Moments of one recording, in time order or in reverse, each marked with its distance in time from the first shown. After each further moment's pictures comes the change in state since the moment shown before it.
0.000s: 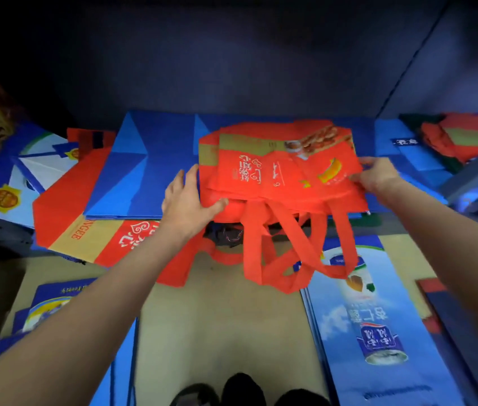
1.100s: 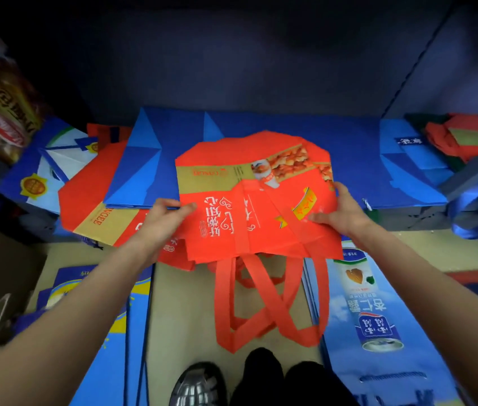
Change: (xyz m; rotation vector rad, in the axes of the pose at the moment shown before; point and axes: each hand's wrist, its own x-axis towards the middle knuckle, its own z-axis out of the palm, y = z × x) left_hand -0.047 -0.033 -0.026 -0.644 -0.055 -0.459; right_hand -0.123 0.002 0.039 0.160 -0.285 -0.094
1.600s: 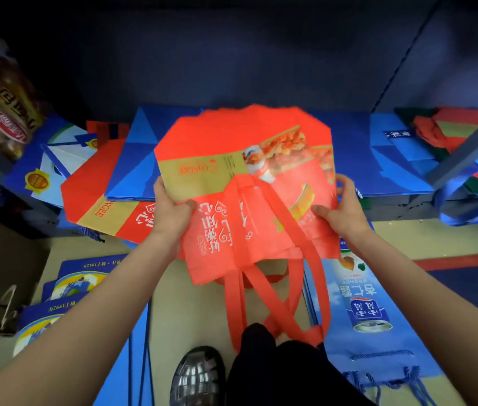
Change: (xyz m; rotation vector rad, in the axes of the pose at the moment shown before) left_hand -0.022 0.008 0.024 -0.252 0.148 0.191; right_hand -0.032 0.012 -0.002 0.024 0.189 -0.168
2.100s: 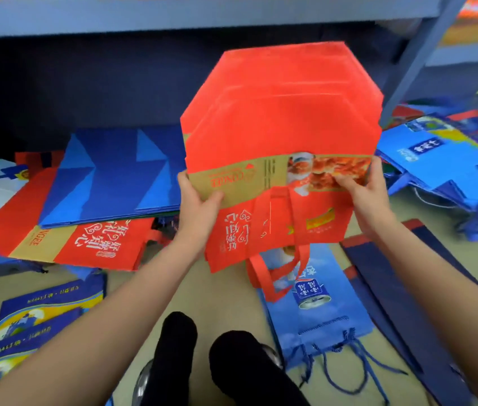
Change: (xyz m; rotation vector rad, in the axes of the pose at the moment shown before) left_hand -0.083 0.036 0.118 -0.044 -0.291 0.317; right_hand -0.037 0.009 -0.145 0.360 0.304 -0.171
